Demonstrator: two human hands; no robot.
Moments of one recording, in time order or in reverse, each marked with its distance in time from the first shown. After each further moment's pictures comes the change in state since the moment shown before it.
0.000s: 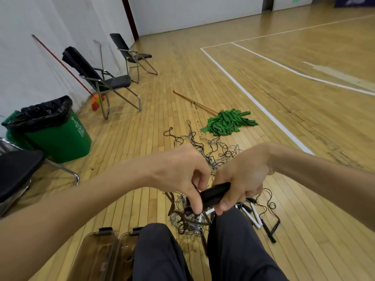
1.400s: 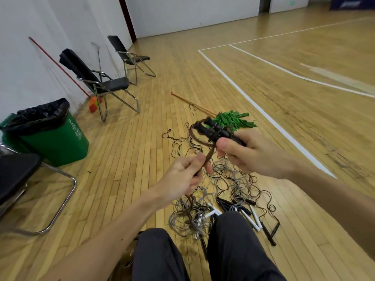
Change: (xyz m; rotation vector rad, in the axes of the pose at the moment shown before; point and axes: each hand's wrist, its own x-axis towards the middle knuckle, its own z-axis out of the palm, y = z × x) left_hand 0.024 -0.031 0.068 -1.059 0.486 -0.132; right_hand -0.007 0.033 0.008 0.393 0.963 -0.606
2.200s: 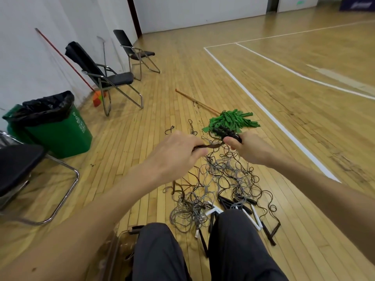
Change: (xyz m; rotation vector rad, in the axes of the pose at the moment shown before) left_hand 0.003 0.046 -0.024 1.116 0.142 0.203; right_hand 0.046 0.073 -0.007 -0.502 0.189 0.412
